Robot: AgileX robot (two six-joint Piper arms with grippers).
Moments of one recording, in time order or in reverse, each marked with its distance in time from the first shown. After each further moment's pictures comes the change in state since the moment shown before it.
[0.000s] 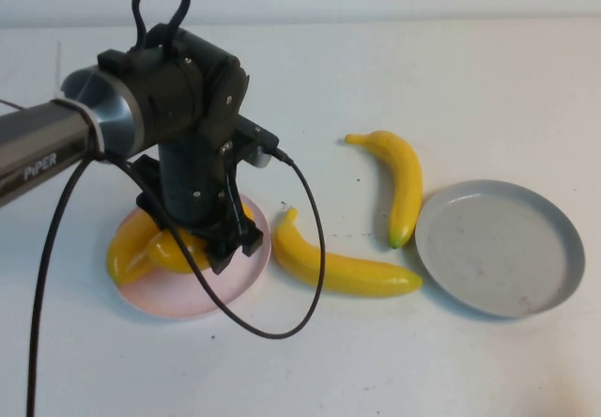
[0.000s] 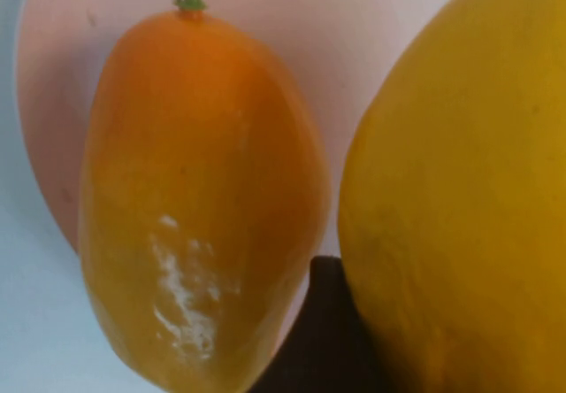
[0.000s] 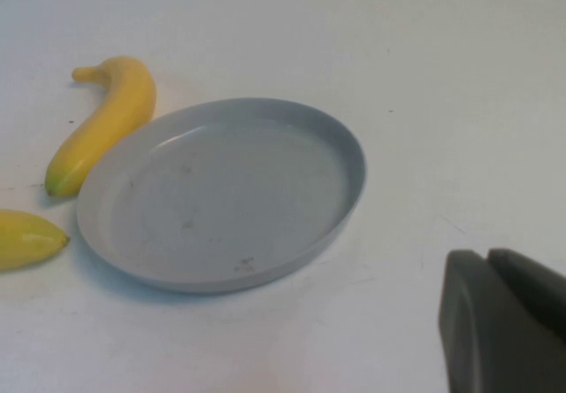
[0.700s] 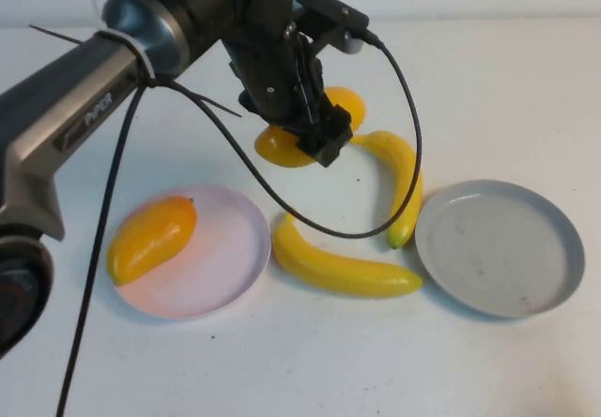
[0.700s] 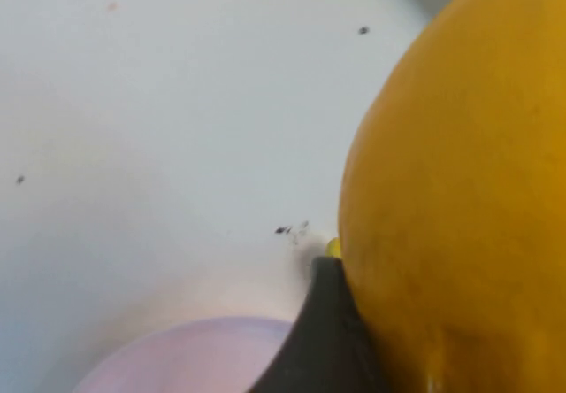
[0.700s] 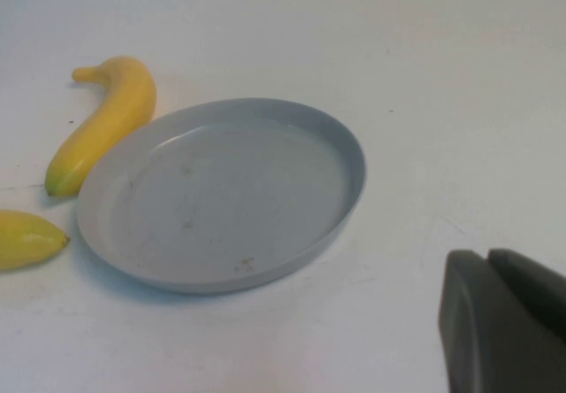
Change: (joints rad) right arm 0.000 0.000 0.000 0.000 0.000 0.000; left arm -0.021 0.180 -0.527 -0.264 0.004 0.291
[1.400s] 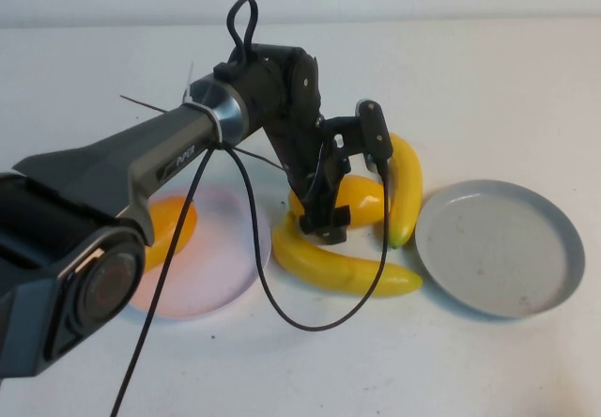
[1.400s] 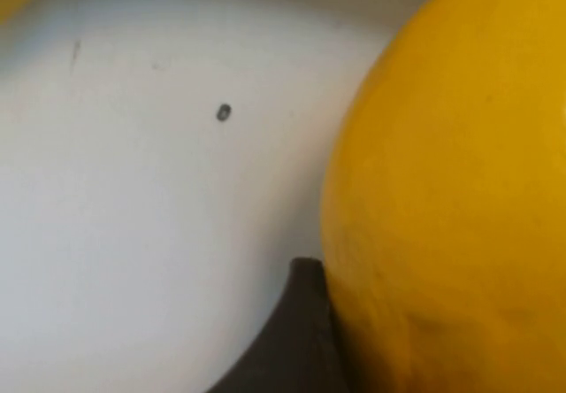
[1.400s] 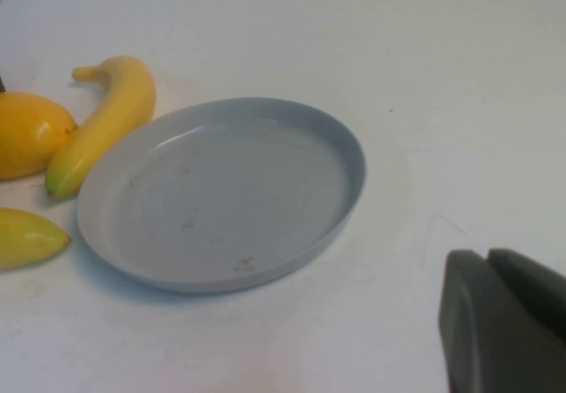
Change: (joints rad) right arm 0.000 0.000 0.000 0.000 0.001 0.000; left arm 0.000 0.237 0.041 -0.110 -0.172 0.702
